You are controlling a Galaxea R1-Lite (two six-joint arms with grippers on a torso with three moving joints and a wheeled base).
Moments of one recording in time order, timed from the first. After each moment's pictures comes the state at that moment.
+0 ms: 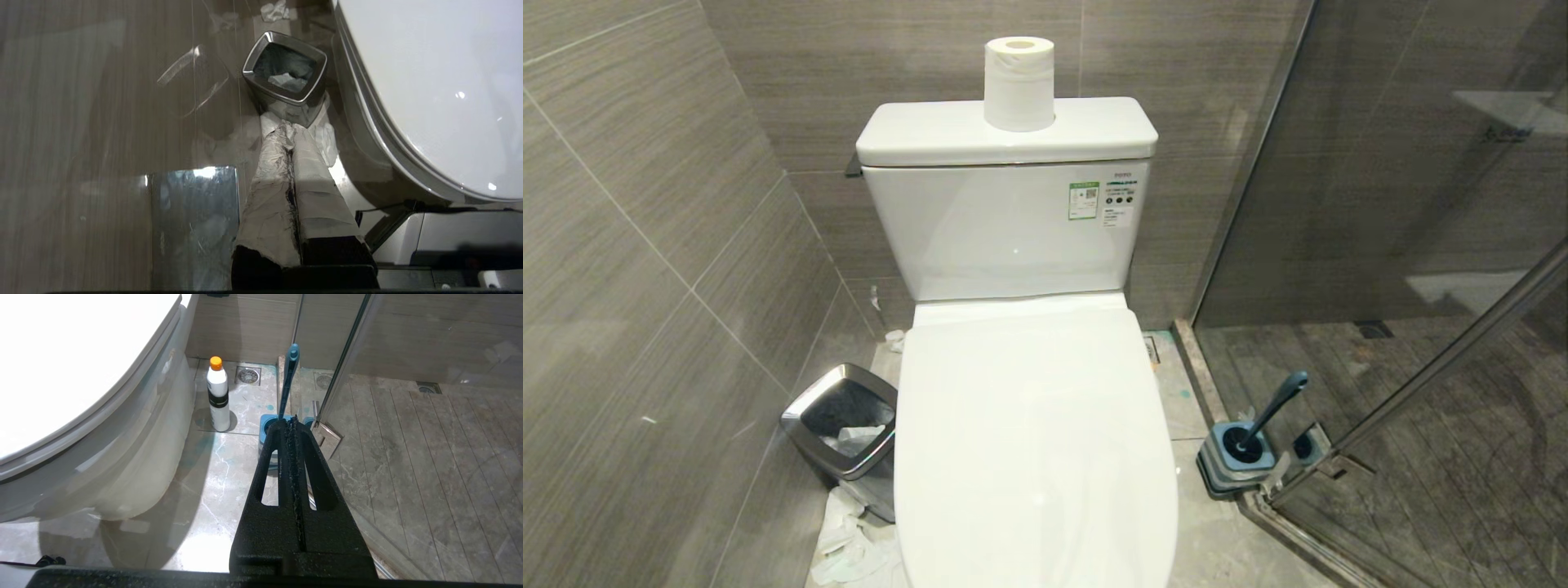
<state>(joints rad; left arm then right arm) -0.06 0.76 -1.47 1.08 0.15 0.13 0.00 0.00 0.00 -0.01 0.03 -0.06</state>
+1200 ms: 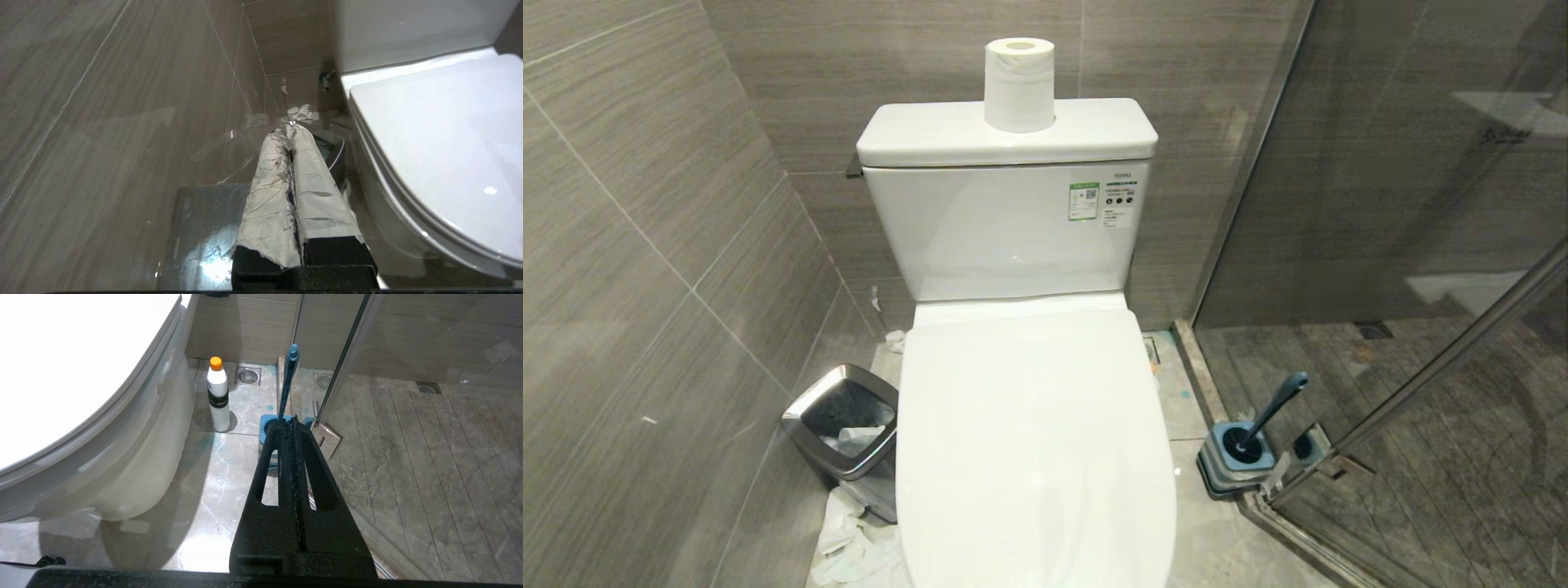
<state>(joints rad) 0.02 0.32 -1.14 0.77 0.12 0.21 0.00 0.00 0.00 -0.01 0.03 -0.06</state>
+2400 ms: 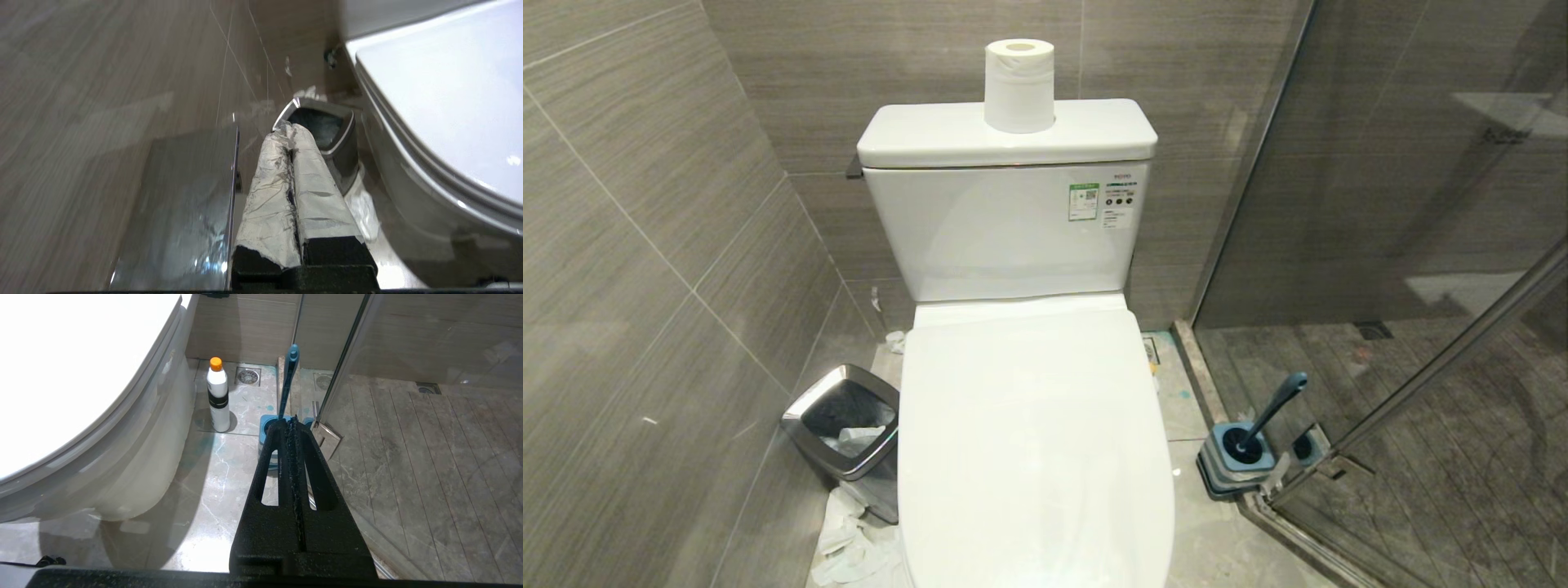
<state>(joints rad) 0.00 0.00 -0.73 0.66 0.13 0.27 0.00 0.00 0.00 -0.01 0.03 -0.06</state>
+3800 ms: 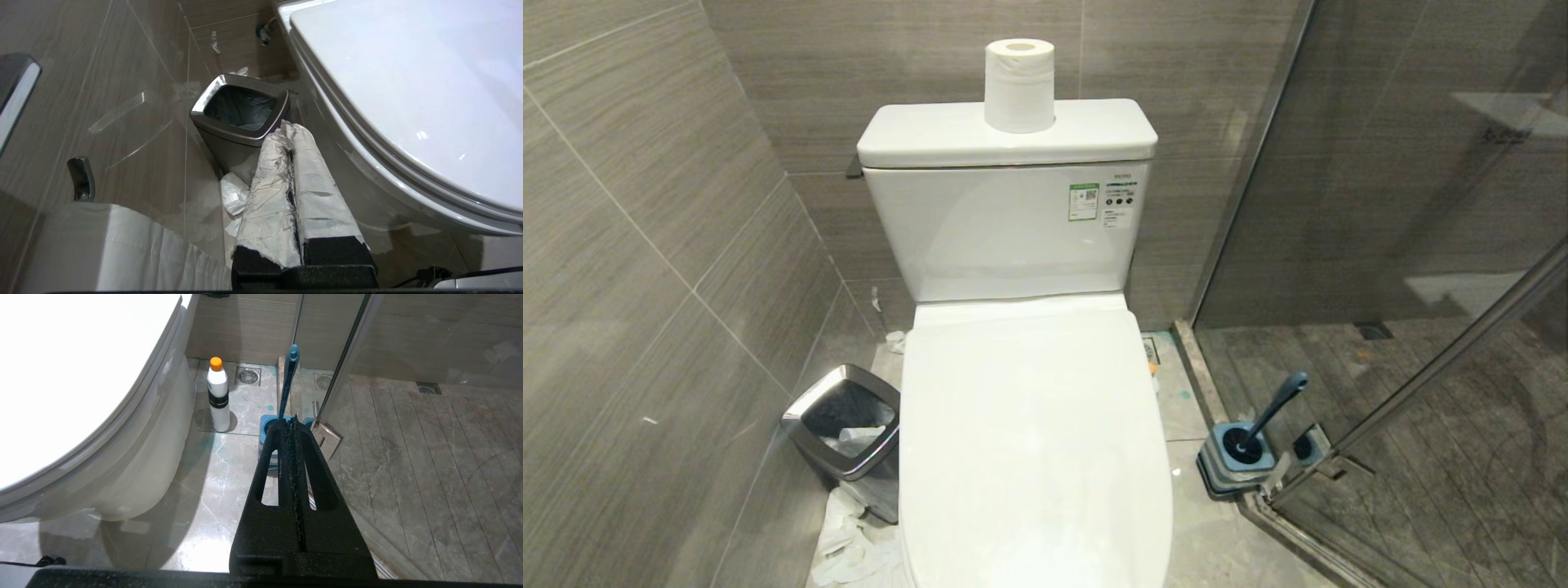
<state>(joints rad) 0.00 0.00 0.00 0.01 -0.04 0.14 0.00 0.00 0.00 -0.01 0.03 -0.06</state>
